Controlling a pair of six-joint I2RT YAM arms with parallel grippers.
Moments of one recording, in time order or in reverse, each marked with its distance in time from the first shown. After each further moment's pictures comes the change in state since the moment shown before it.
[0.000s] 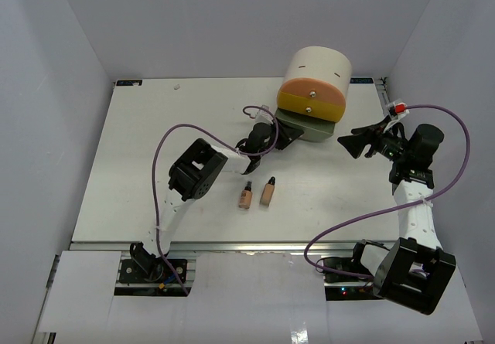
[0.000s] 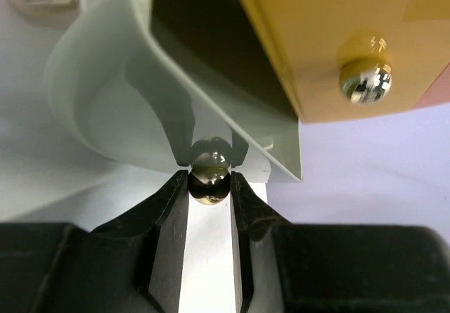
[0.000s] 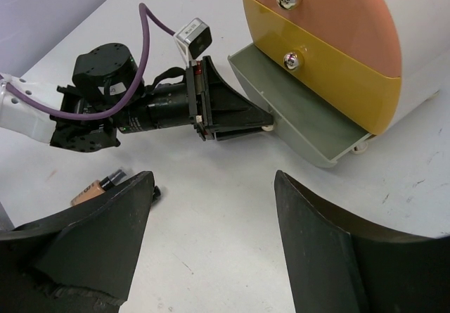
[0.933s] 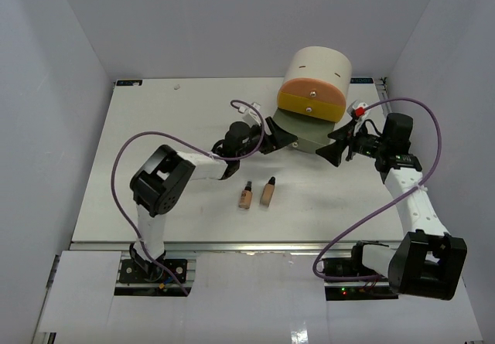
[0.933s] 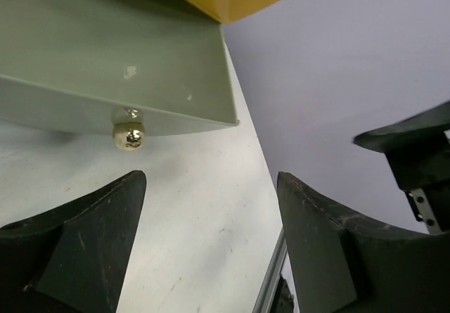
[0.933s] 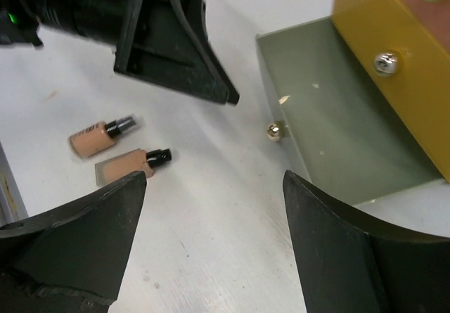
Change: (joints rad) left arm 0.033 -0.380 -0.381 0.007 0.209 0.185; right arm 0.211 0.084 0.101 -0.288 0.030 -0.384
